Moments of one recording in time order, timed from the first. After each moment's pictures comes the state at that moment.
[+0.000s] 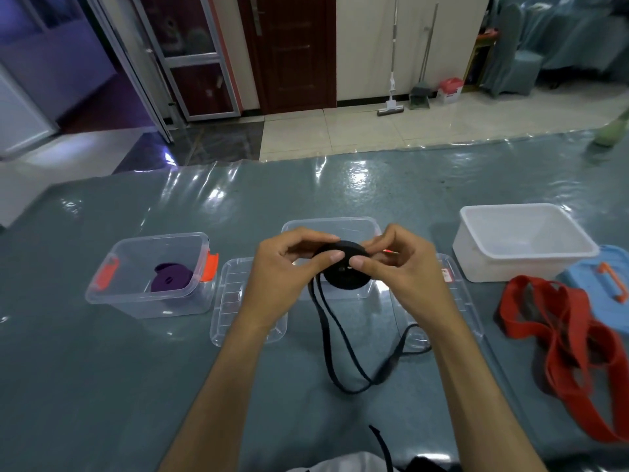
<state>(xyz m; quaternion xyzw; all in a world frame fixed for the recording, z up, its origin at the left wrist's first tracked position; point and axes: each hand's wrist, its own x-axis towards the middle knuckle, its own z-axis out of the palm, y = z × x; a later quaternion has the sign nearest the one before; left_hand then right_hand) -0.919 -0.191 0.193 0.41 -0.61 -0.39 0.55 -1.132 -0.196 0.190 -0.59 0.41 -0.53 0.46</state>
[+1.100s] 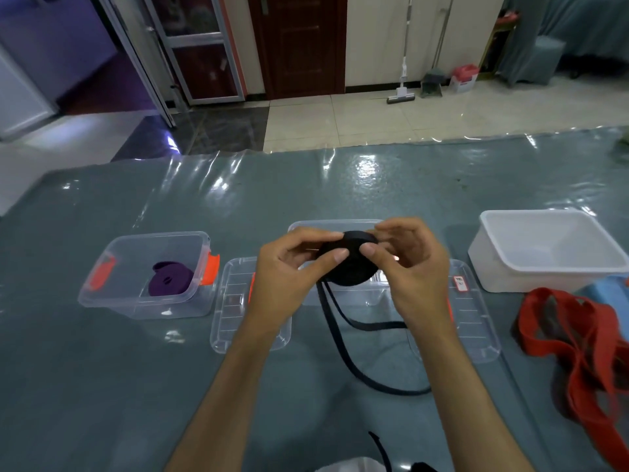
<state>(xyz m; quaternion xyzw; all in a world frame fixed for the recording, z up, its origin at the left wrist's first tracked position) -0.912 -0.229 0.180 0.39 -0.57 -0.42 0.59 -1.100 -0.238 0.175 -0.55 0.37 -0.62 0.41</state>
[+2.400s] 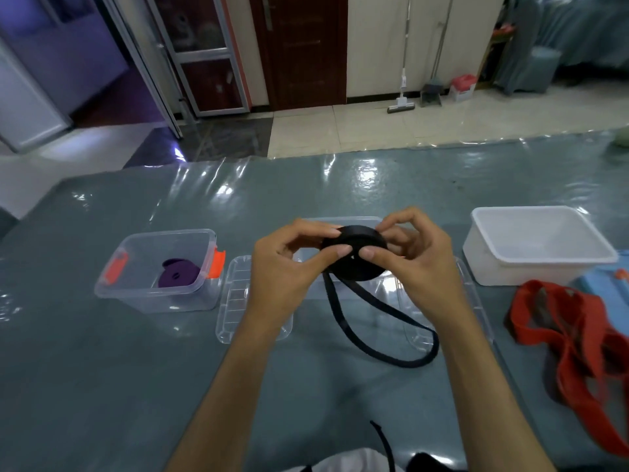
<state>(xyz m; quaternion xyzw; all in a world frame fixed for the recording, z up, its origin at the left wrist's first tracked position) -0.925 -0.188 0.205 0.39 -0.60 -0.33 0.61 -1.128 -0.201 0.205 -0.60 0.33 -0.56 0.47</state>
